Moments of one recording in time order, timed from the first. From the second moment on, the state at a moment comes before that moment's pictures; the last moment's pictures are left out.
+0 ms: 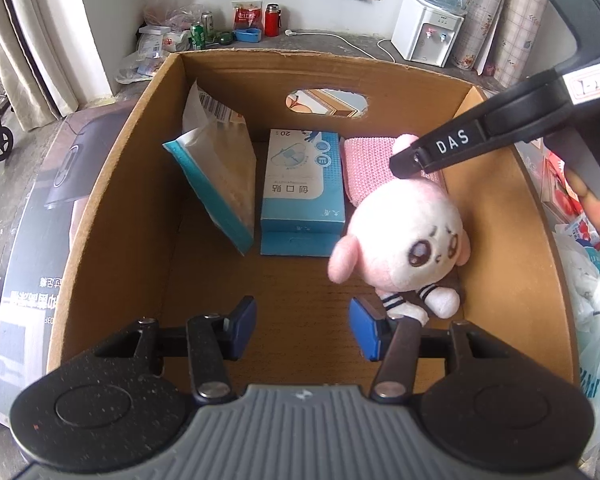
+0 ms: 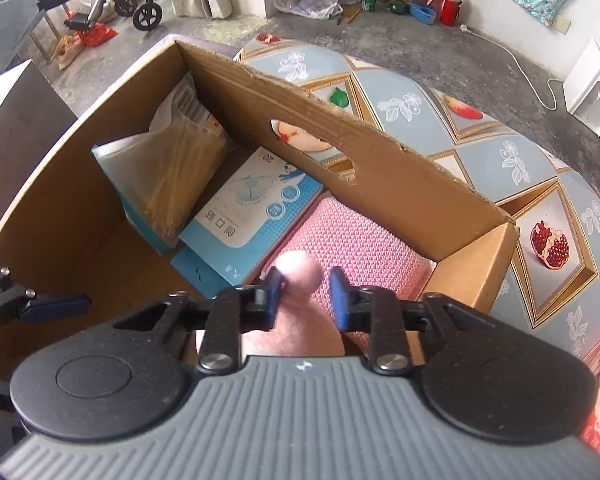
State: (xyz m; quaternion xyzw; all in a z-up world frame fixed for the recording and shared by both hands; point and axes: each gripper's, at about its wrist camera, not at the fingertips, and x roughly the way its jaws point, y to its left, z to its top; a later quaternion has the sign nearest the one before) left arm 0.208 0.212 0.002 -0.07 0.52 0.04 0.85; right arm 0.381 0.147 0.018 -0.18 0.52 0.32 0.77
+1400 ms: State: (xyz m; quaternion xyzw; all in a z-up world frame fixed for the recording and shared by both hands) left arm 0.143 -0.030 0.074 -0.08 0.35 -0.17 0.92; right arm 0.226 -0.289 0.098 0.09 0.41 0.22 0.88
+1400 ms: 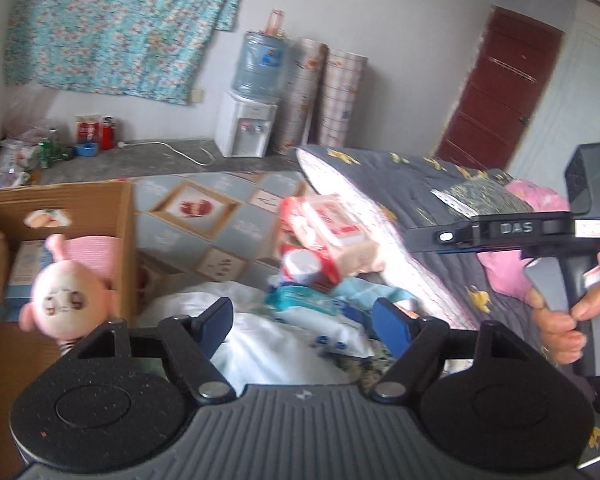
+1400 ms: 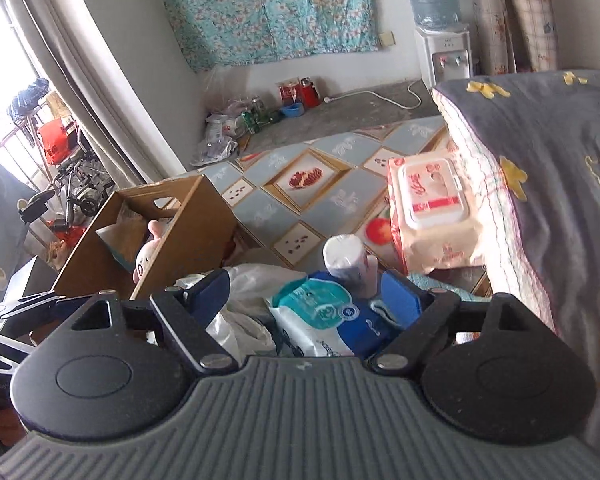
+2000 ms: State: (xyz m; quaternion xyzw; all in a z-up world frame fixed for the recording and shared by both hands) left arm 0.215 -0.111 -0.027 -0.09 0.48 -0.18 0.86; right arm 0.344 -0.261 -0.035 0.17 0.54 0.29 0.77
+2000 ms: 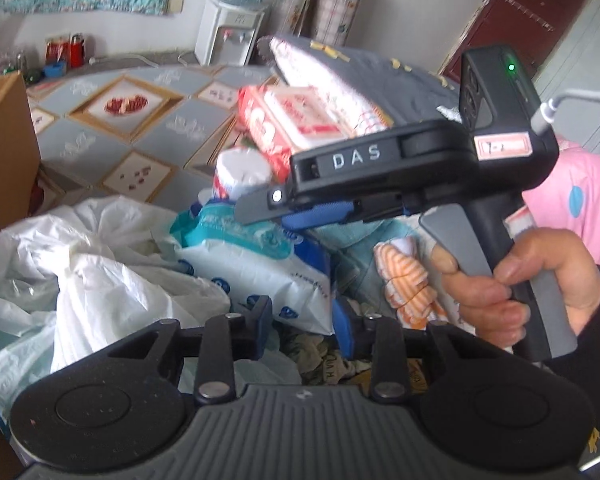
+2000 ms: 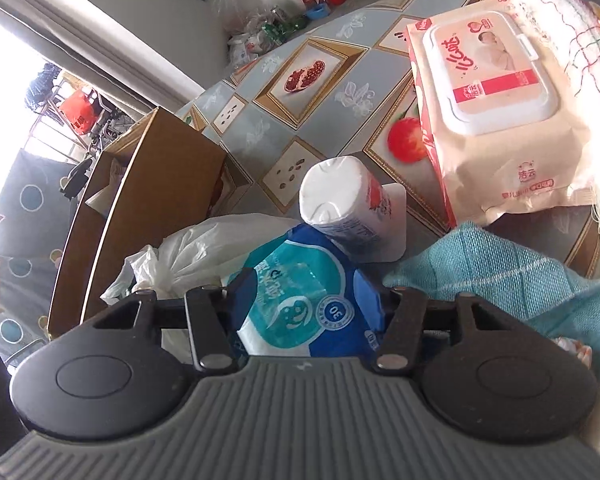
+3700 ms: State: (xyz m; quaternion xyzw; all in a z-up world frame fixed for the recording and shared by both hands) left arm 0.153 -0.066 0.069 -0.13 0.36 -0.19 0.91; right arm 0.273 -0.244 0.085 0.19 0.47 0.32 0.80
